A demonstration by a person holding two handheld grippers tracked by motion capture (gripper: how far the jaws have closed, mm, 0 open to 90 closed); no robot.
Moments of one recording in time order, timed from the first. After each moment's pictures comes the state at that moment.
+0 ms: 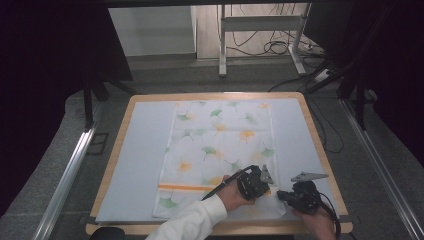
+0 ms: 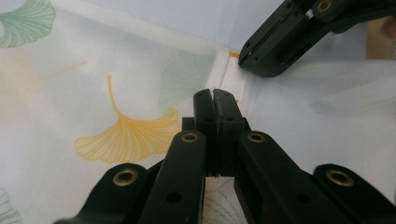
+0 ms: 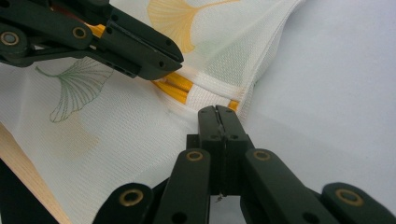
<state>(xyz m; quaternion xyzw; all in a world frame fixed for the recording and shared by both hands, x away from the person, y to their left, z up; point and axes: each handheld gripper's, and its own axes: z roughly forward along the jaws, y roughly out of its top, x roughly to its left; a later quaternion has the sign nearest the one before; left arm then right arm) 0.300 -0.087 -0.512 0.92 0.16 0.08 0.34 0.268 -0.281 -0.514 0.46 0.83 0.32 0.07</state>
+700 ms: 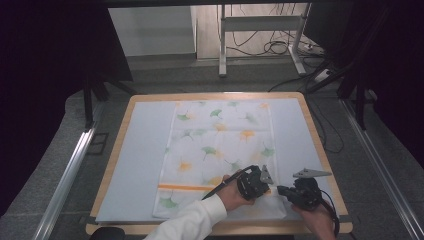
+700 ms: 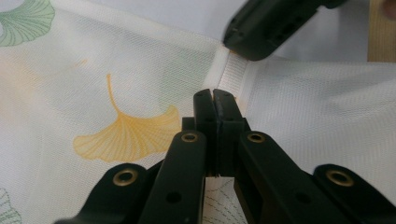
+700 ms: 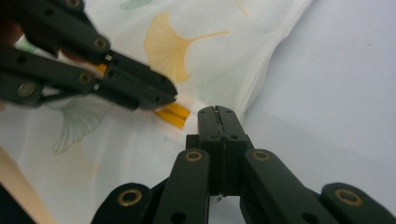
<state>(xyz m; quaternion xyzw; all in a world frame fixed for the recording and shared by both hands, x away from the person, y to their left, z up) 0.301 -0.088 -0.513 0.93 0.16 0.08 0.34 0.273 -0.280 -0.506 0.47 0.81 0.35 0.09</state>
